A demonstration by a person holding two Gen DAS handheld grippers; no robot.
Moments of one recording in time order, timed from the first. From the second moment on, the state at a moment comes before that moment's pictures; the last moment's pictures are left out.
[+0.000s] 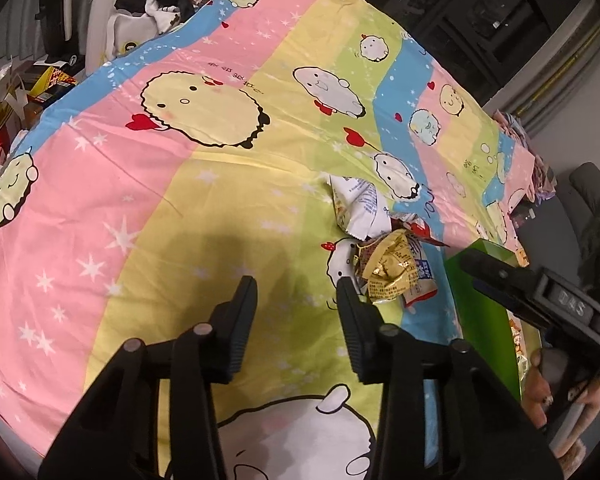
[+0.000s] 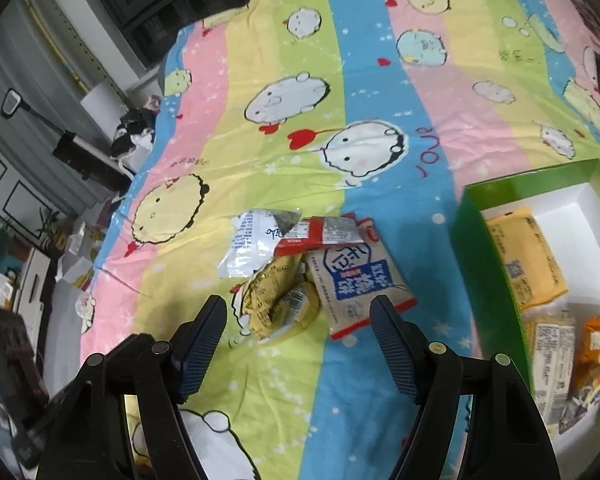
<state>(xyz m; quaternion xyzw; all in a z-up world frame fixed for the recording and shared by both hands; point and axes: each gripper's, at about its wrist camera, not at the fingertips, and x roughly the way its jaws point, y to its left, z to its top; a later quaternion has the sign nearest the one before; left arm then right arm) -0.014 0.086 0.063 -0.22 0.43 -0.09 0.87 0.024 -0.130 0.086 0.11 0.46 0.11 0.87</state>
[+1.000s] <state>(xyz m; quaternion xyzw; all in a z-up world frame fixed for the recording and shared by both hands) -0.010 0.071 0.056 -0.20 0.46 -0.10 0.86 0.001 -0.106 0.053 0.08 0.52 0.18 0.83</state>
